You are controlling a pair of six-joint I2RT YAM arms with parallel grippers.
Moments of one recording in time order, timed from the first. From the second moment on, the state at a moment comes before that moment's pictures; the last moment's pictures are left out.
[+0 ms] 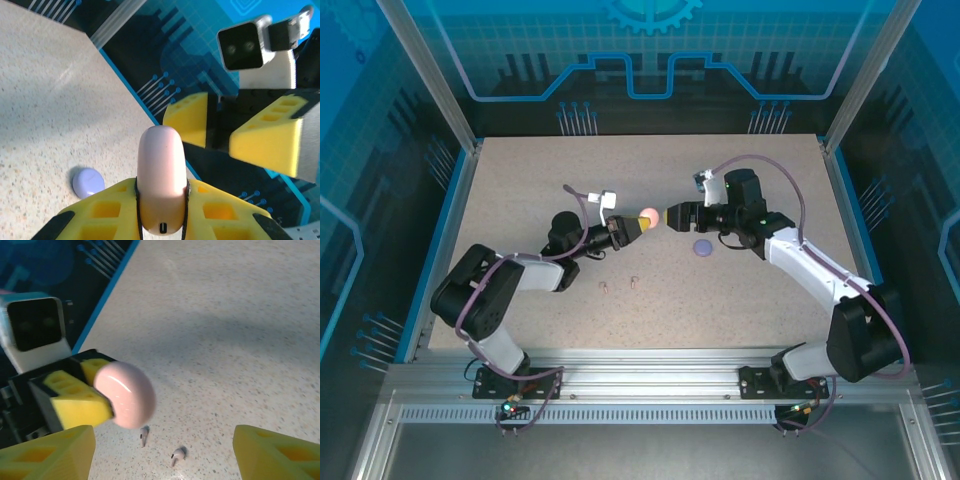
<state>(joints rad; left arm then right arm) -0.40 1.67 0.61 1.08 0.70 -0.85 0.38 1.40 1.00 -0.19 -0.58 0.38</state>
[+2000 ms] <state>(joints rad) -0.39 1.62 0.61 0.97 0.79 -0.85 0.41 1.55 1.00 -0.14 -0.70 0.35</state>
